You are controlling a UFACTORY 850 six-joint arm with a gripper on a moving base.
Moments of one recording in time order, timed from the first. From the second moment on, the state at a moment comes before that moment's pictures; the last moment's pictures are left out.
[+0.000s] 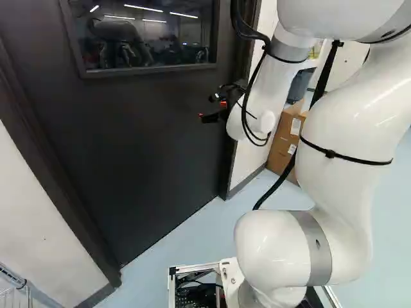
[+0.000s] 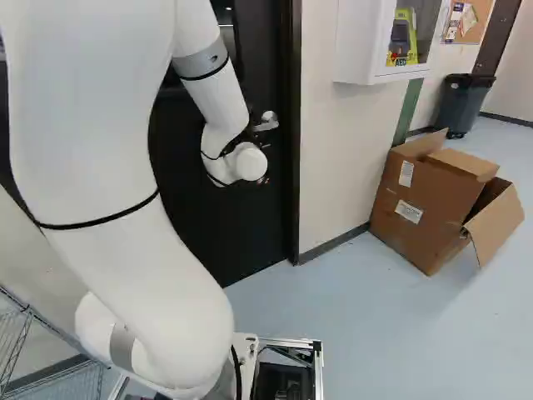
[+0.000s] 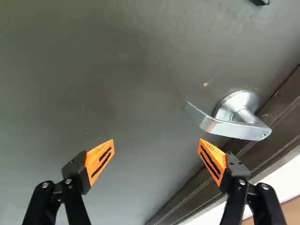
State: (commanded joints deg) arm -8.6 -7.1 -36.4 -36.6 53.2 0.0
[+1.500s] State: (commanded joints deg) arm -9.6 1.3 -38.3 -36.6 53.2 0.0
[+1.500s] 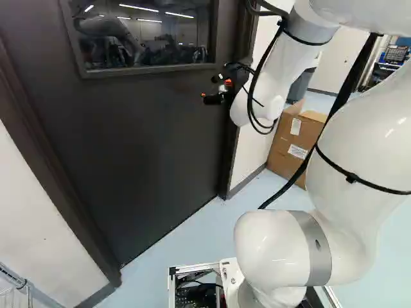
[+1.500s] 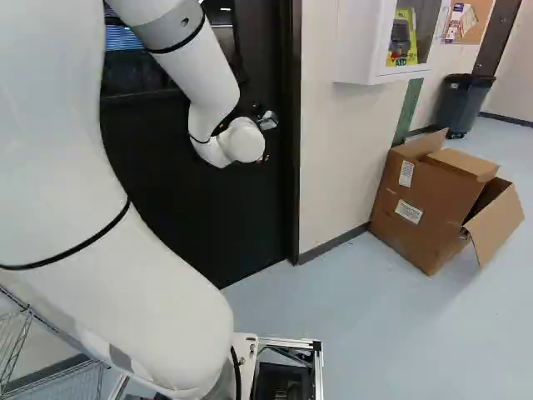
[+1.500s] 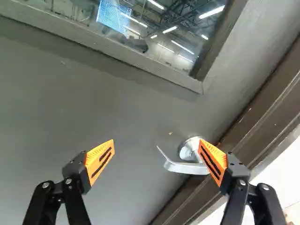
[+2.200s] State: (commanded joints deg) arm -8.6 -3.2 -46.6 -36.6 53.2 0.0
